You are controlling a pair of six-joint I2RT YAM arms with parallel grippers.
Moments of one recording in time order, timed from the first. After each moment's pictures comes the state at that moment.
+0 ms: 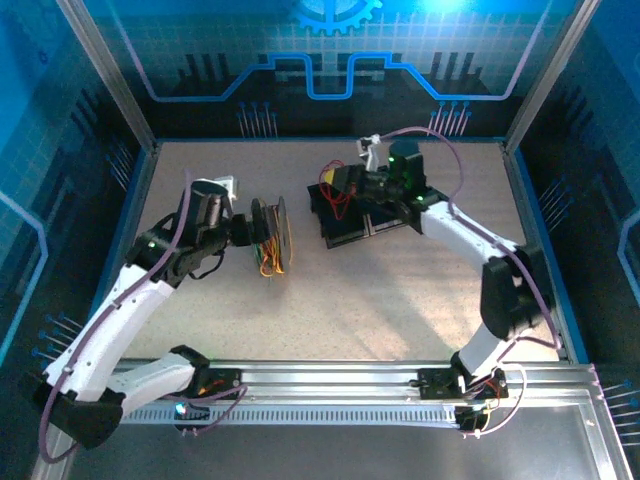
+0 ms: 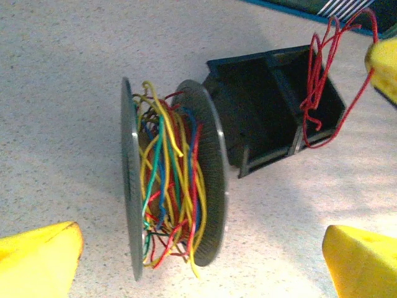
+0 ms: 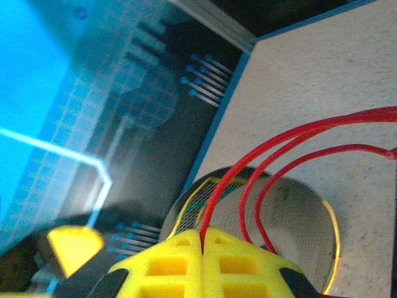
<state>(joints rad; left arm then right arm) -0.43 1.02 1.19 -0.85 -0.04 -0.54 0.40 1.62 1.20 0.15 -0.73 0.79</state>
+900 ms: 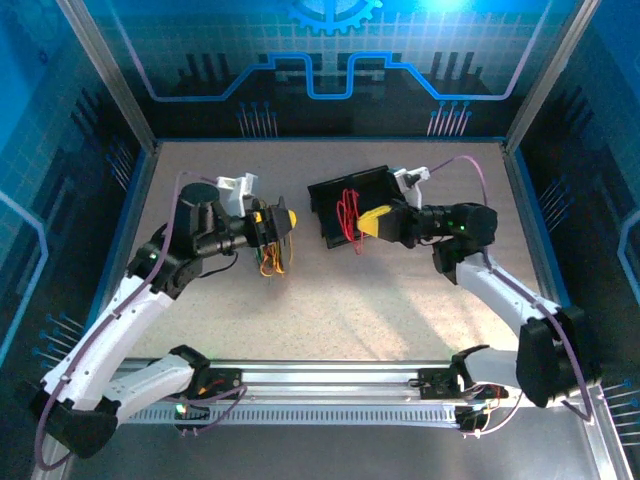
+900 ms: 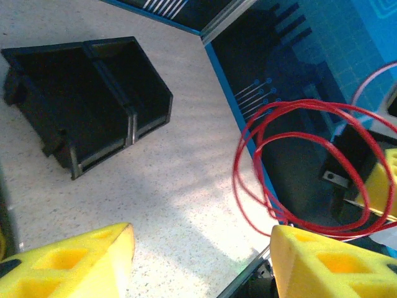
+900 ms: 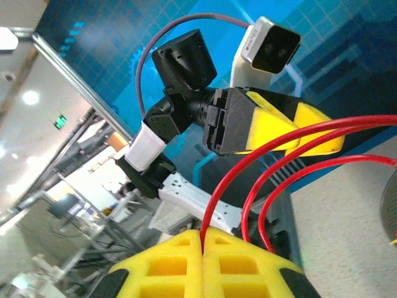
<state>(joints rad) -0.46 0.99 1.08 -0.50 0.40 -0.68 0.32 1.28 0.75 1.21 -1.30 1.42</state>
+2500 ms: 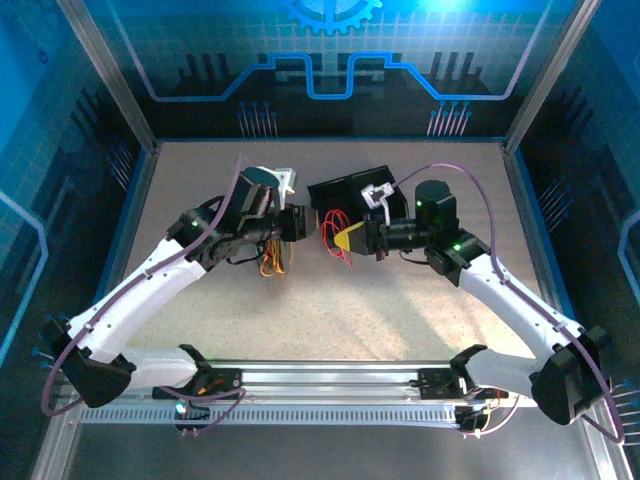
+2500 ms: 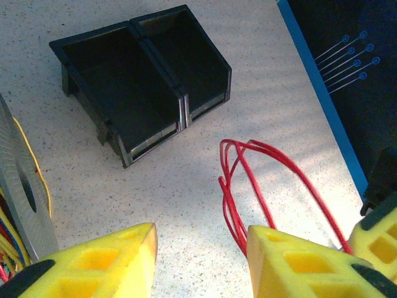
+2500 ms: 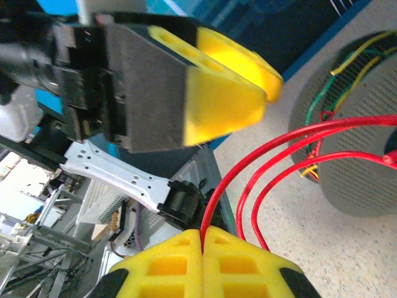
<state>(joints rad) -0.67 1.25 1.37 -0.78 0.05 -0.59 0.49 1.16 0.92 -0.09 -0.99 0.52</state>
